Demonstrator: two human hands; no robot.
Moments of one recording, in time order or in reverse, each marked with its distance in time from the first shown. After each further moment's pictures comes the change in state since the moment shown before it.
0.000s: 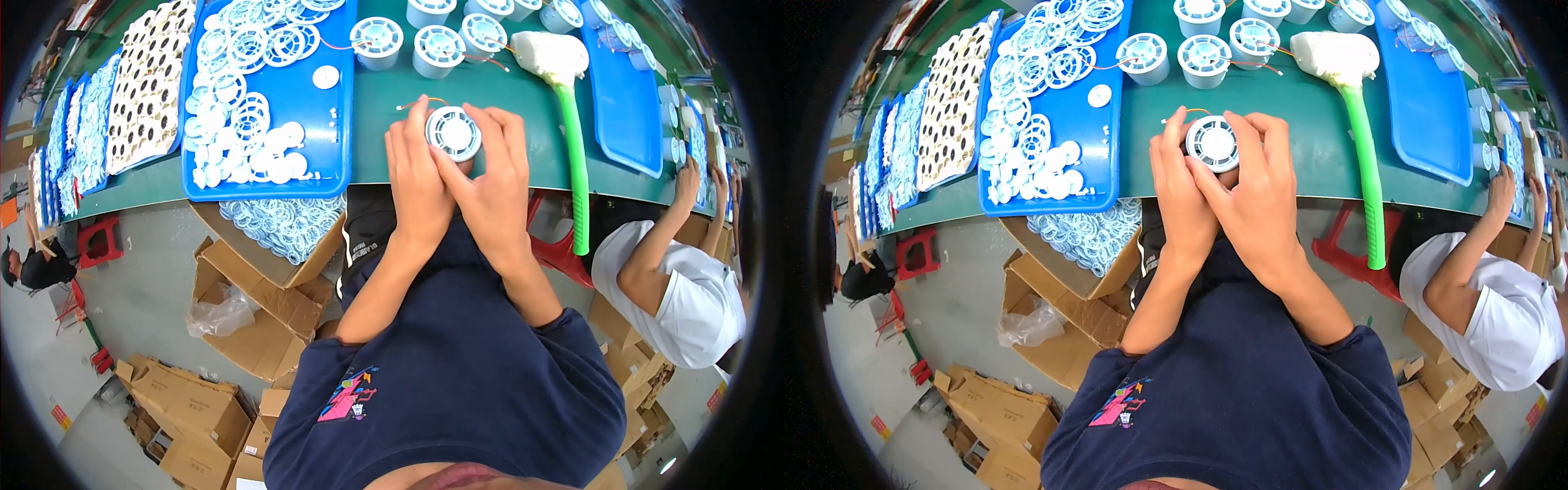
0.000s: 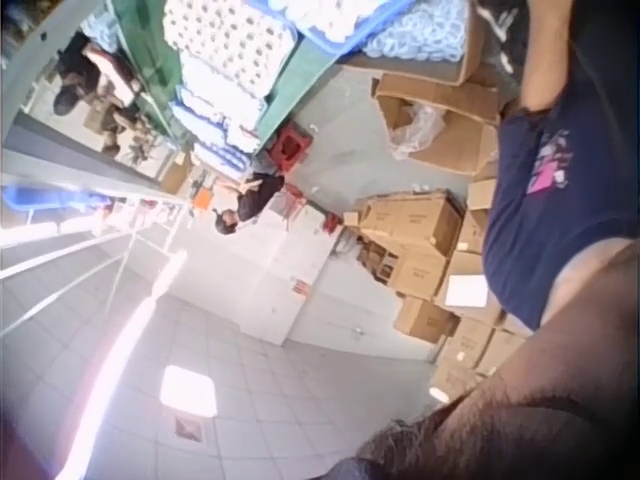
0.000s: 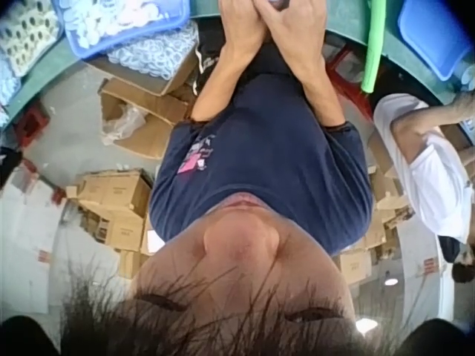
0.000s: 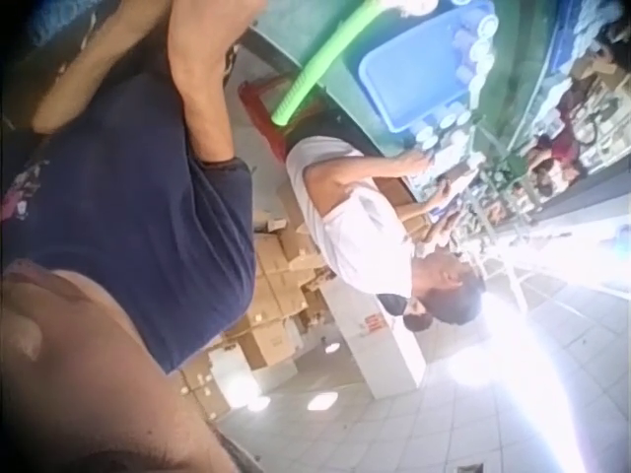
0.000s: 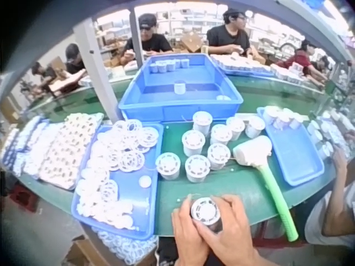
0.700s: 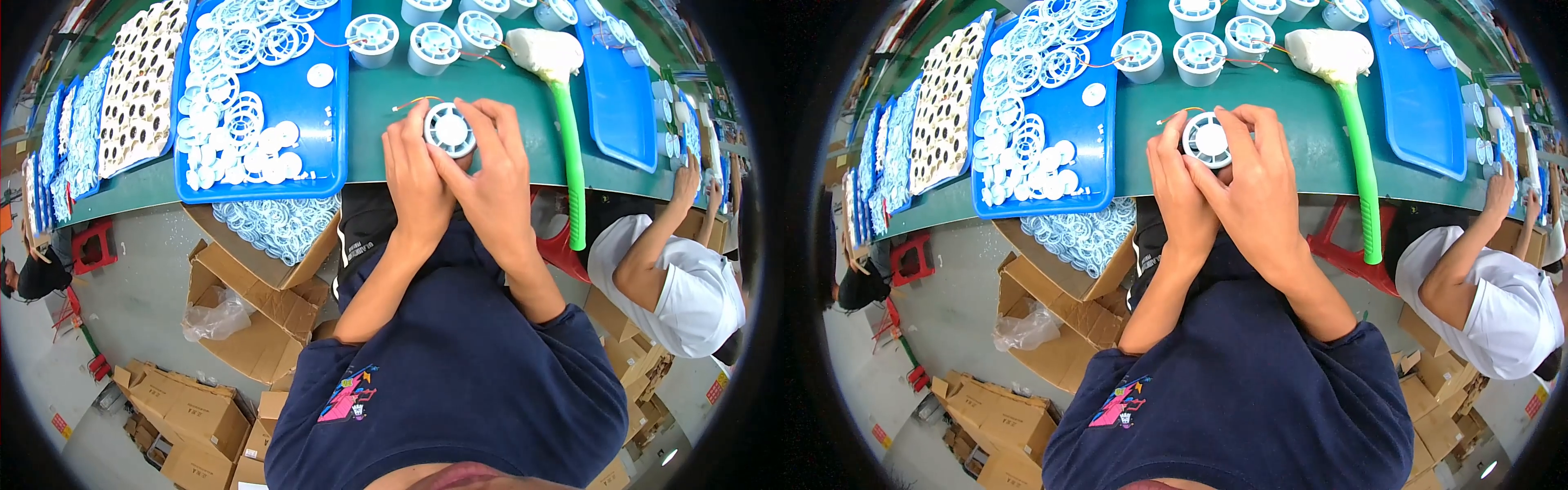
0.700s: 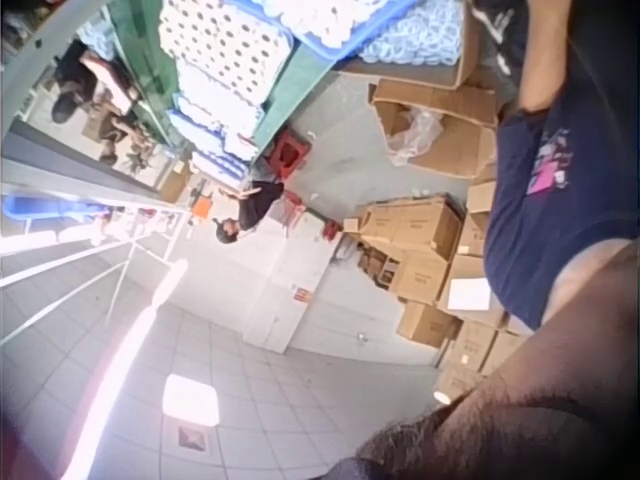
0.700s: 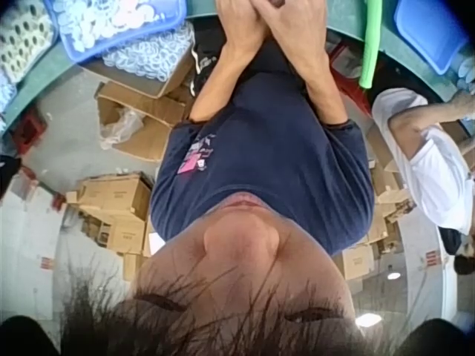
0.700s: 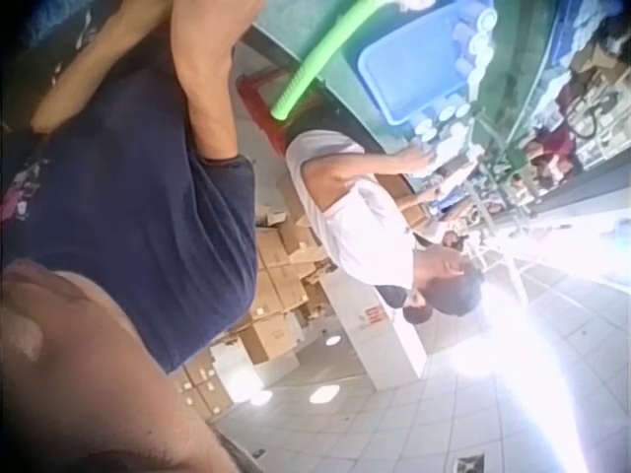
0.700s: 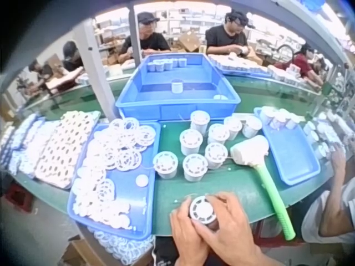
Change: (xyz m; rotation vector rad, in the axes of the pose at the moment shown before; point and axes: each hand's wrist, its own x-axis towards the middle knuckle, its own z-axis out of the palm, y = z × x) left_hand -0.002 -0.008 0.010 0.038 0.106 0.121; right_hand 0.005 0.002 -0.005 -0.036 -0.069 -0.074
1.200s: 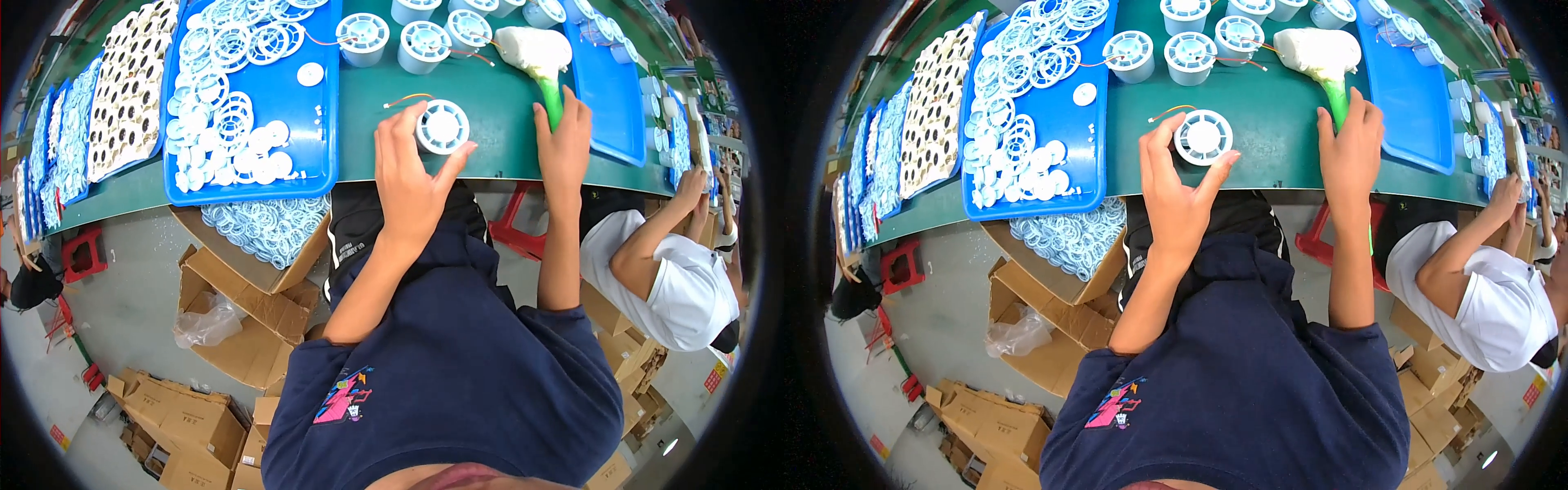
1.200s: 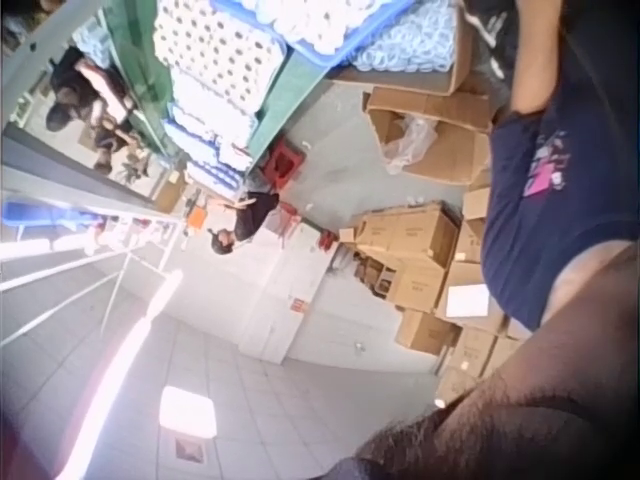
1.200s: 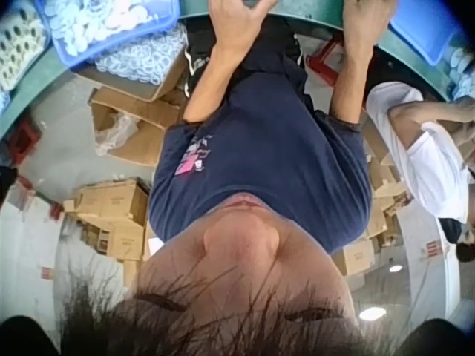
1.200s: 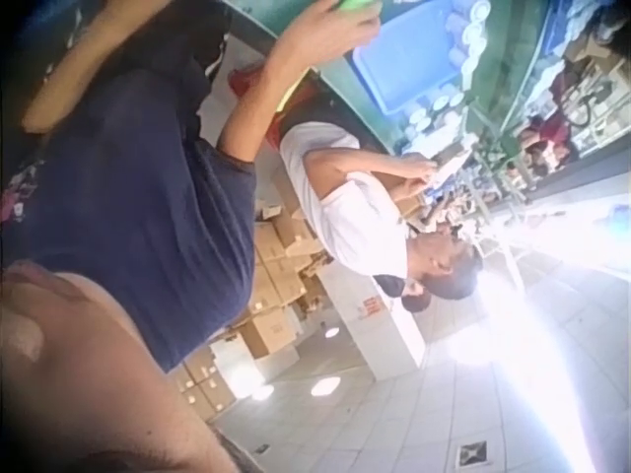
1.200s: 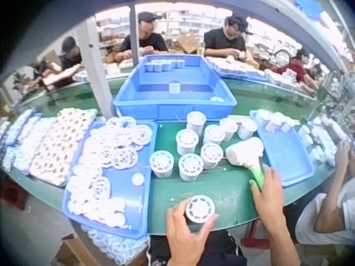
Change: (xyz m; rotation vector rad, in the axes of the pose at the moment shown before) left_hand 0.004 0.009 -0.010 -0.127 -0.059 -0.105; right_hand 0.009 0.119 -0.055 -0.634 0.235 0.158
